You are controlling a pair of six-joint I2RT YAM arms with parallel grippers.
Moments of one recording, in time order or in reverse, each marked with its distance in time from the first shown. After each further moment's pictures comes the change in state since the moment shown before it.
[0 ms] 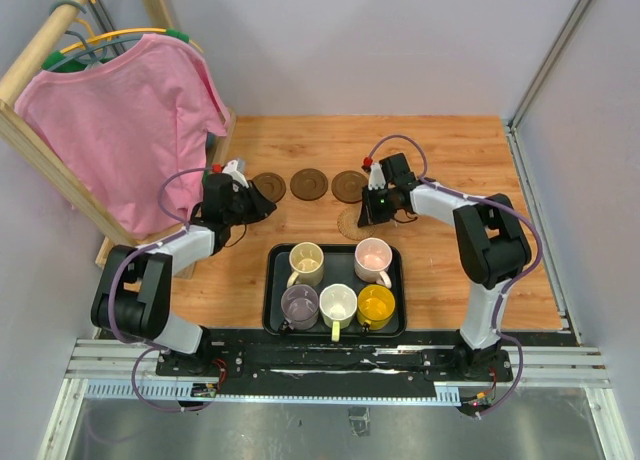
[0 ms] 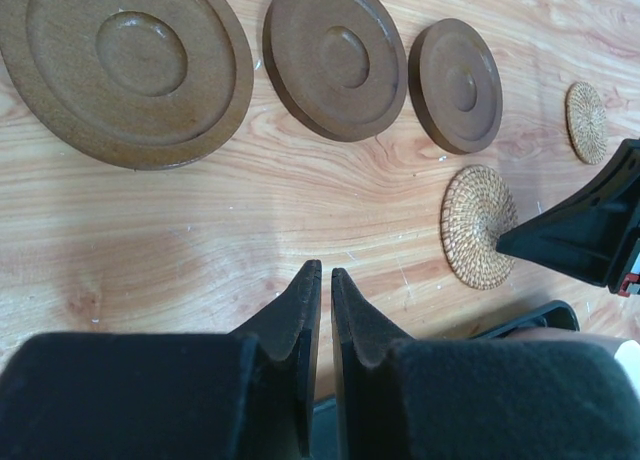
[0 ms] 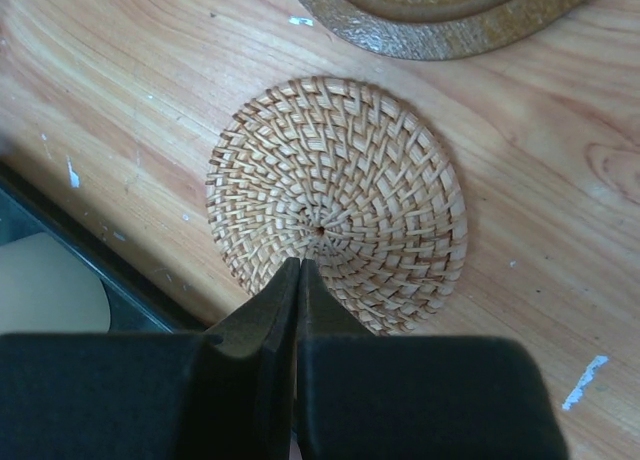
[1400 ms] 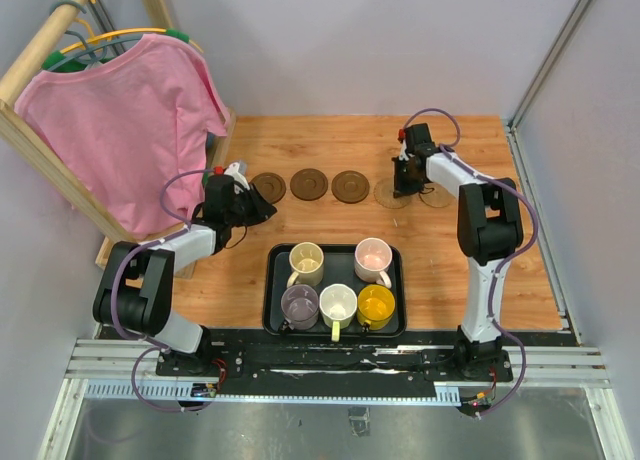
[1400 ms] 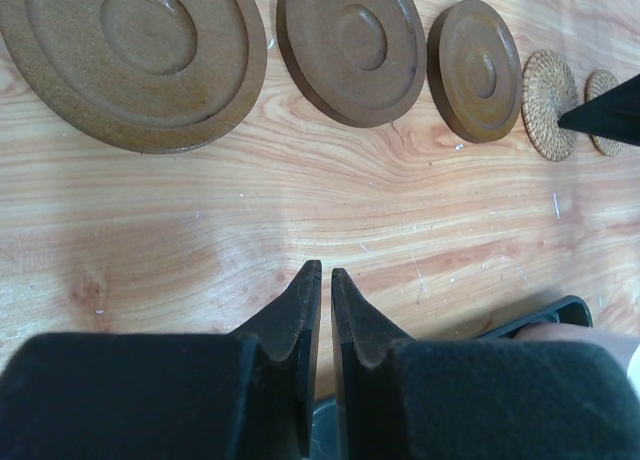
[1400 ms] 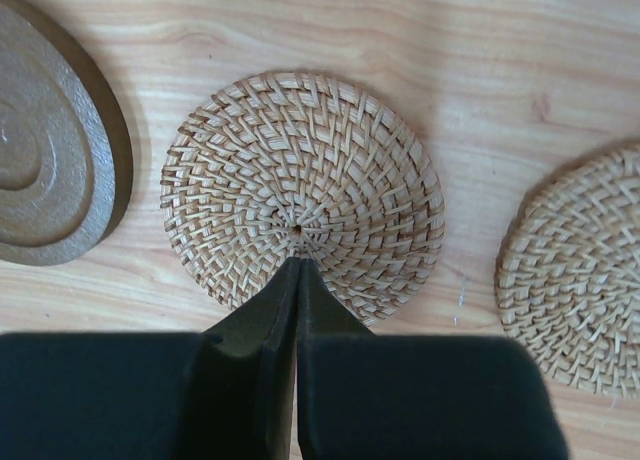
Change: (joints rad) left arm 0.000 0.027 0.000 -0.011 0.000 0.003; right arm -0.183 0.193 0.351 -0.241 0.315 0.024
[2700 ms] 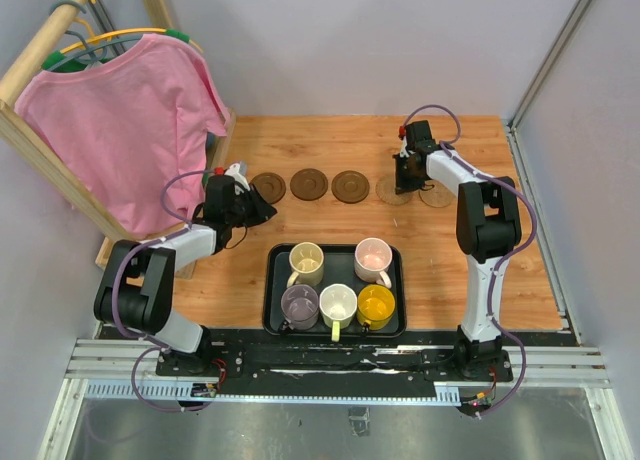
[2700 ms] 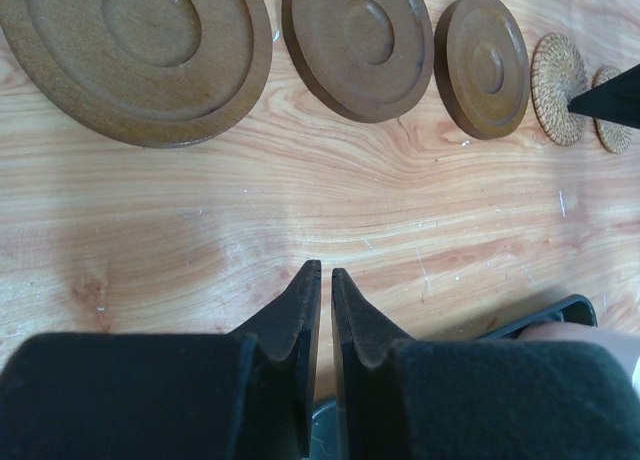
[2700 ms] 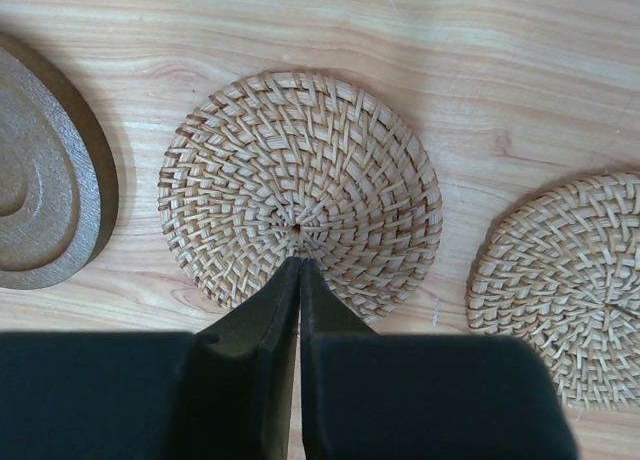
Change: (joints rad) left arm 0.000 0.007 0.000 -0.005 0.000 0.001; right arm -0.008 0.038 0.063 -0.012 0.023 -0.027
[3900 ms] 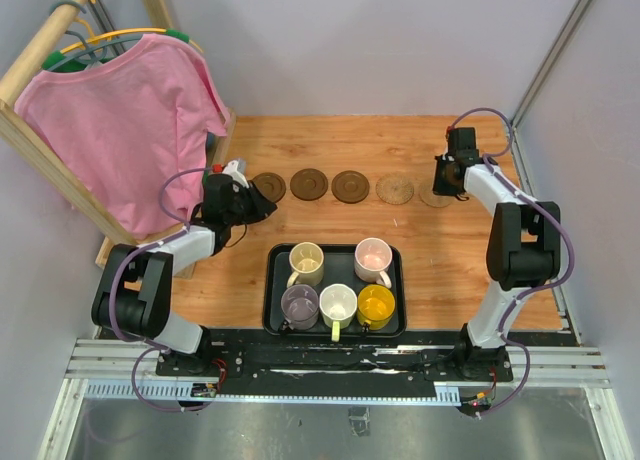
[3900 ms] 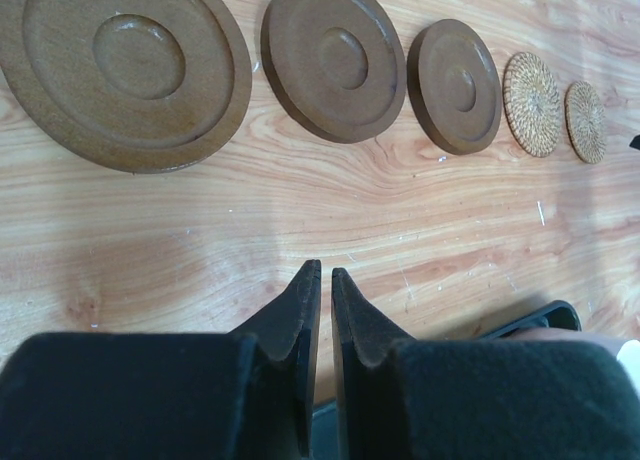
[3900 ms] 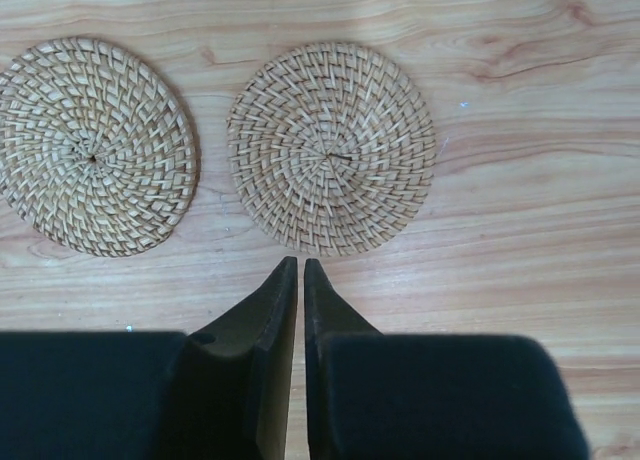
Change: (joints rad) left arm 0.000 -0.024 -0.003 0.032 0.003 -0.001; right arm -0.150 -0.304 -0.299 0.103 0.120 0.006
